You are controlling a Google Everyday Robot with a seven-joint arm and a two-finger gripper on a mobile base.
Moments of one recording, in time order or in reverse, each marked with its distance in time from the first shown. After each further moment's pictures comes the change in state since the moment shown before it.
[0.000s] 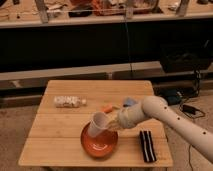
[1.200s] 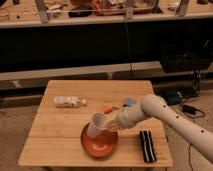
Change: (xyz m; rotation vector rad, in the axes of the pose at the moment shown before) arm -0.003 -0.002 0.003 -0.003 -0.040 0.014
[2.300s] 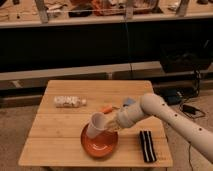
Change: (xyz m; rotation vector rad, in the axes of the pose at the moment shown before) arm -0.002 -0.001 0.003 -0.004 -0.040 0.015
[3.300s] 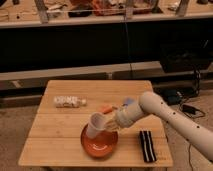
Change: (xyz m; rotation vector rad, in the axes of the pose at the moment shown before) arm 0.000 -0.003 0.003 -0.012 -0.029 0.012
